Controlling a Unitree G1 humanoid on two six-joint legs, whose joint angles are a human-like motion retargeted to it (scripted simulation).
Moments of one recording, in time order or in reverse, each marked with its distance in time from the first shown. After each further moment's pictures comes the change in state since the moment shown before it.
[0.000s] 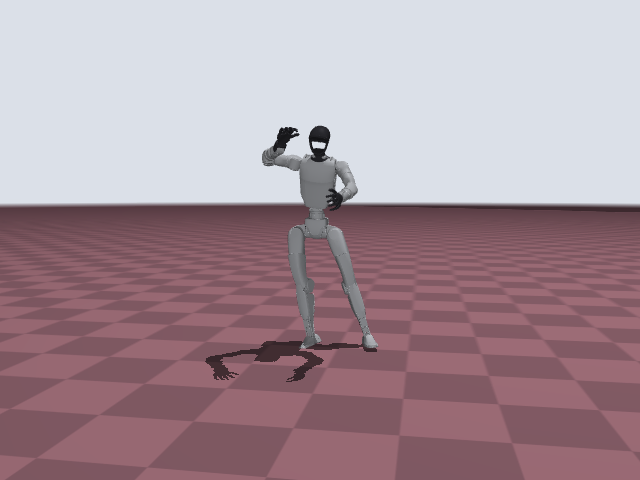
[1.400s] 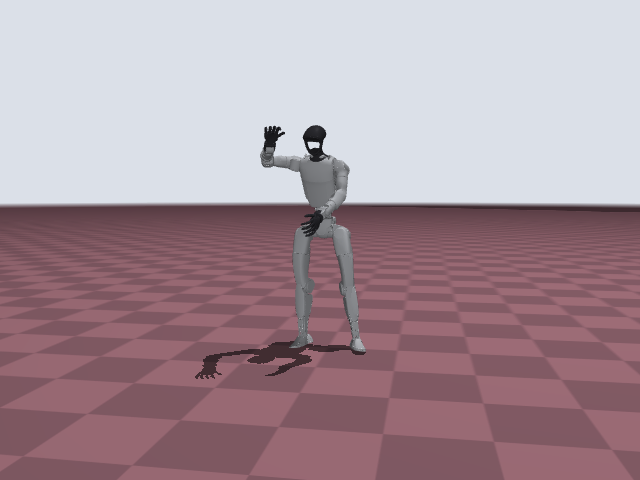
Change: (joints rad) left arm 0.264 -0.326 0.184 0.156 0.157 -0.046 0.002; right arm -0.106 0.083 0.023 0.095 -0.030 0.010 0.034; waist -0.113 0.043 -0.008; left_leg -0.049 -0.142 0.187 0.000 -0.026 -0.009; right_leg -0.031 -0.134 0.115 -0.029 0.063 0.000
